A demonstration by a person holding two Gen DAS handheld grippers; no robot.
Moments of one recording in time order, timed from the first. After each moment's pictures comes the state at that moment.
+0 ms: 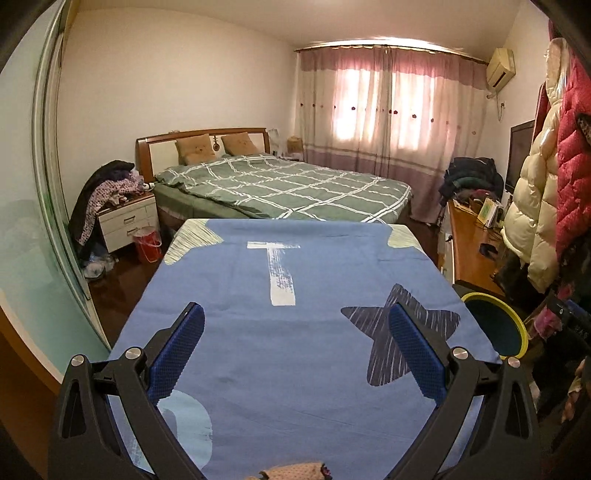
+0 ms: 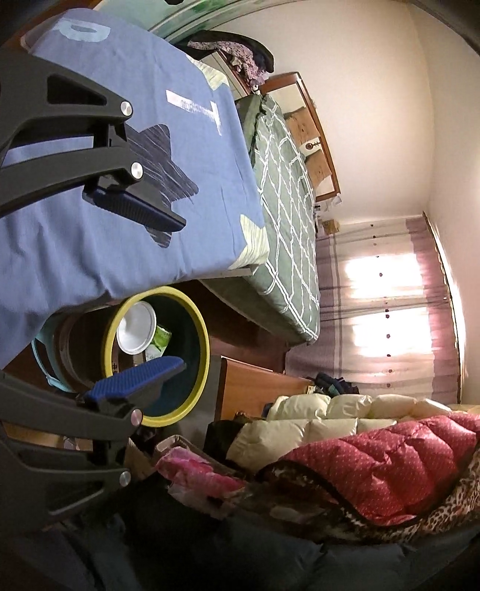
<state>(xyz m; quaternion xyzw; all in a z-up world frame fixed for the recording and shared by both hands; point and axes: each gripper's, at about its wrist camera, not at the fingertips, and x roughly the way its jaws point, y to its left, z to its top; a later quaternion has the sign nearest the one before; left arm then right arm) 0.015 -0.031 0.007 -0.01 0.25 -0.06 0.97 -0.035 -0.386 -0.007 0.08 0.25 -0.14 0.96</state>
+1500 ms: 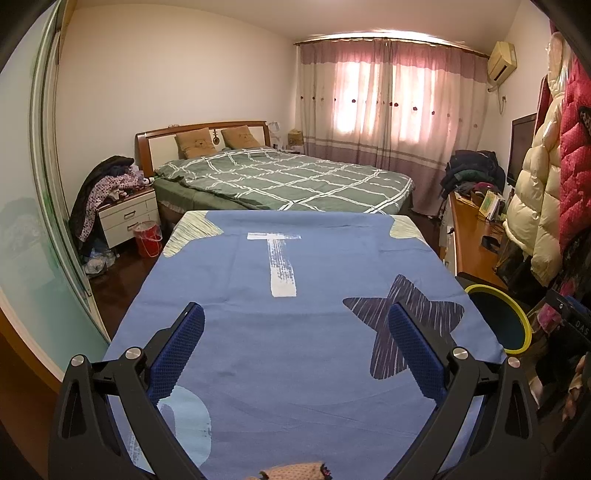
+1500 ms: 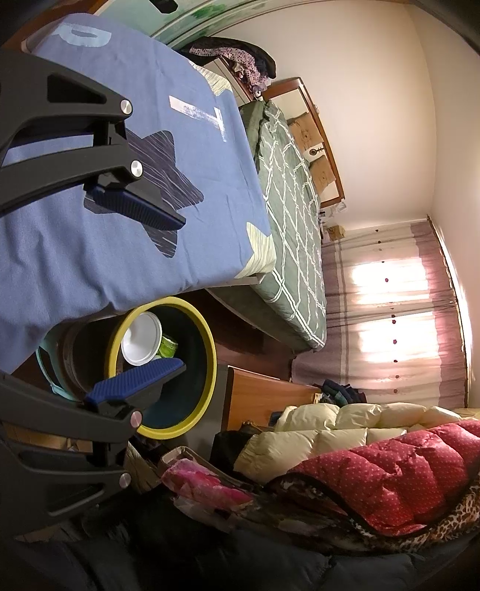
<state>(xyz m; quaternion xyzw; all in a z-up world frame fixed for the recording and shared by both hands) 0.024 -0.040 -0.001 0.00 0.26 -0.05 0.96 -0.030 -0.377 -0.013 0.09 0.25 -0.13 0.95</state>
